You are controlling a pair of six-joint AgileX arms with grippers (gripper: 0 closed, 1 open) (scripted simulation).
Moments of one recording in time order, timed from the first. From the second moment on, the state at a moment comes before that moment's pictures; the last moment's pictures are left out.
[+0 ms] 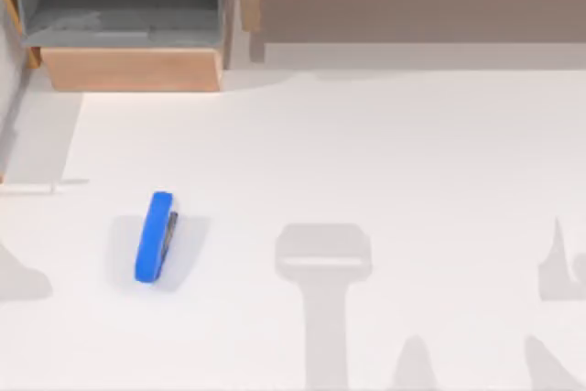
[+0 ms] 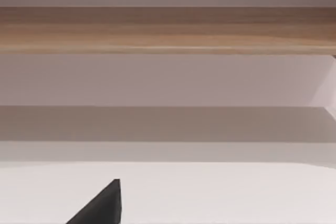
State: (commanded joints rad) left arm 0.68 2.04 0.48 1.51 0.72 1.60; right arm 0.00 0.00 0.00 0.00 0.00 0.00
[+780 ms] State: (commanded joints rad) left arm 0.73 2.01 0.42 1.54 0.77 1.60; right arm 0.00 0.00 0.00 0.00 0.00 0.00
